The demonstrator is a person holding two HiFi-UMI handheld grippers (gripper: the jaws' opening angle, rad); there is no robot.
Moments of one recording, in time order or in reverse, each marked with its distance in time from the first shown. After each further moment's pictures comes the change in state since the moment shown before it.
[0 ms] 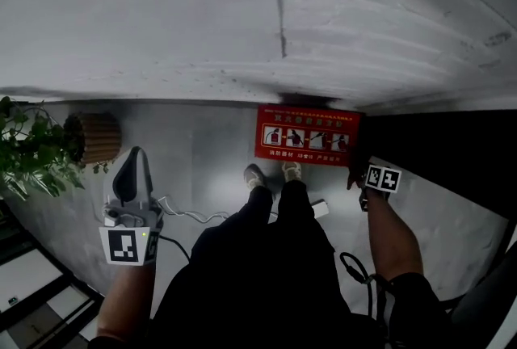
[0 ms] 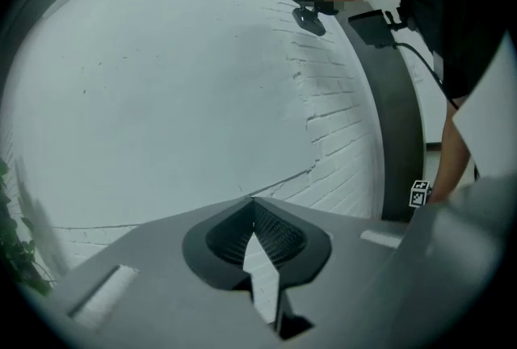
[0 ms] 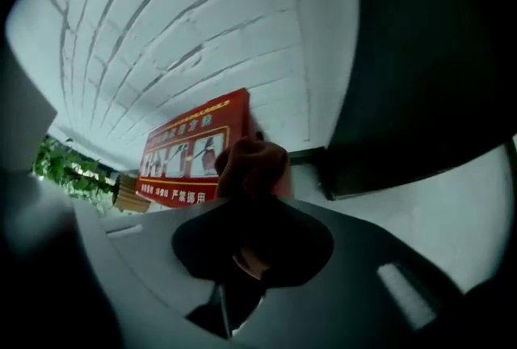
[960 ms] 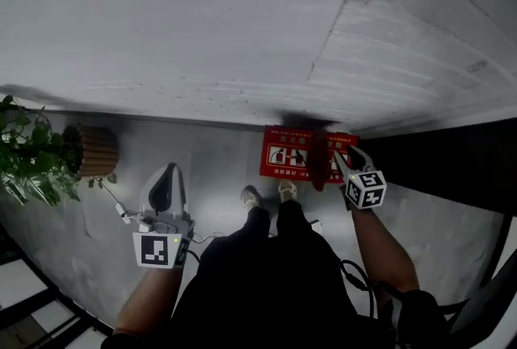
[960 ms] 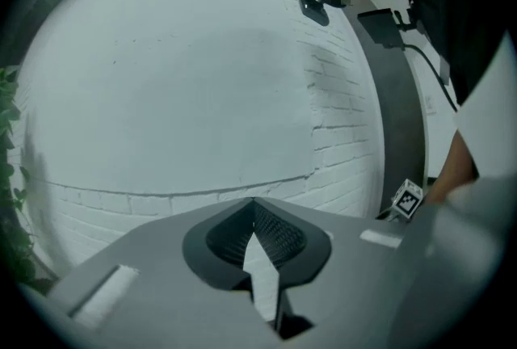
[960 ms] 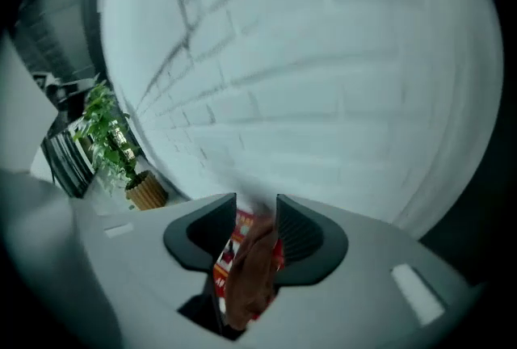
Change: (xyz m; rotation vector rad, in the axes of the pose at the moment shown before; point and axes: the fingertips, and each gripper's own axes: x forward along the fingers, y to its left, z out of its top) left arm -0.004 -0.005 -0.029 -0.196 -0.076 -0.007; right arm -0.086 0.198 0.130 -0.494 -0.470 0.136
